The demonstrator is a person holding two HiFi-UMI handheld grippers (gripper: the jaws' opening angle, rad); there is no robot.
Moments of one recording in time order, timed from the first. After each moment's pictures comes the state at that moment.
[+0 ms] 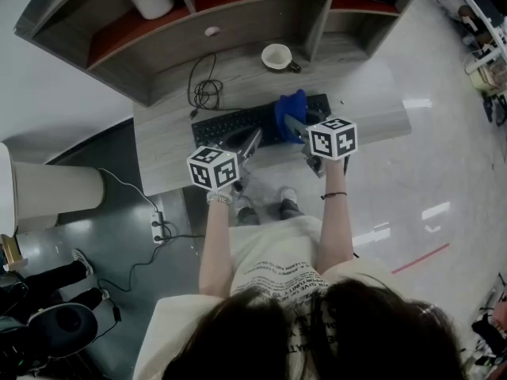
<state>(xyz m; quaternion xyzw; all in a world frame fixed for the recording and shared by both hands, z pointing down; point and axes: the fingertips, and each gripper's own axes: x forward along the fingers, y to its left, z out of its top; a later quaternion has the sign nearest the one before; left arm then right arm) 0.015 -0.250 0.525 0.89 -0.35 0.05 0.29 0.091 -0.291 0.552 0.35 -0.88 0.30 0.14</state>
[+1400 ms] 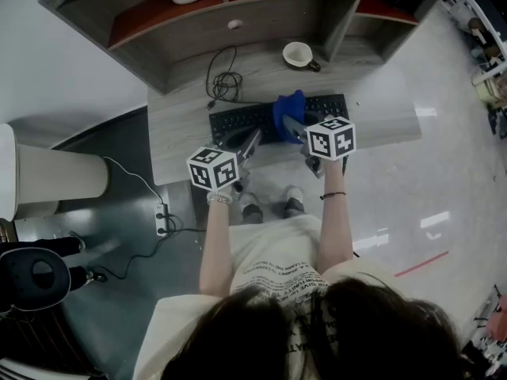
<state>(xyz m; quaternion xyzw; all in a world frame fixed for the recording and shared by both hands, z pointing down) -0.043 -0.230 0.527 0.87 -0.38 0.03 0.30 0.029 -0.274 0.553 0.32 -0.89 0.30 0.15</state>
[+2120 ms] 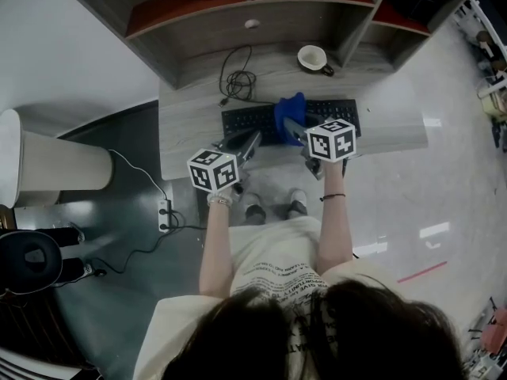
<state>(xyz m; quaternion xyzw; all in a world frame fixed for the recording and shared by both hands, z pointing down) -0.079 -0.220 0.526 0.86 -0.40 0.02 0.30 -0.007 -0.269 0.553 0.30 -0.90 0.29 0.15</state>
